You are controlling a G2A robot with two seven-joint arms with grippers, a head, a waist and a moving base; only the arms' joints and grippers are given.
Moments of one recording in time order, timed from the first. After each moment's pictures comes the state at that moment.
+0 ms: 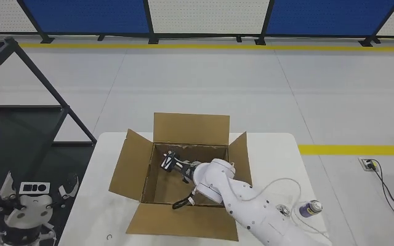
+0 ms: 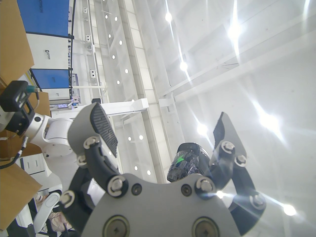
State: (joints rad) left arm 1.53 -1.15 -2.01 -1.85 -1.21 -0.05 -0.86; right arm -0.38 -1.54 0.59 -1.09 -1.22 -0.21 0.87
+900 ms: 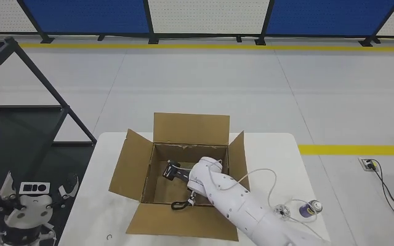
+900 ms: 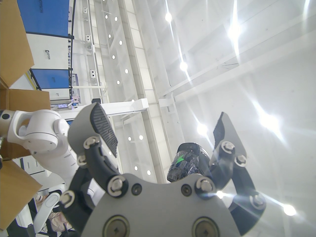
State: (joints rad) left arm 1.53 -1.15 -2.01 -1.85 -1.21 -0.05 -0.86; right arm -0.26 -1.71 0.49 -0.67 -1.15 -0.30 0.95
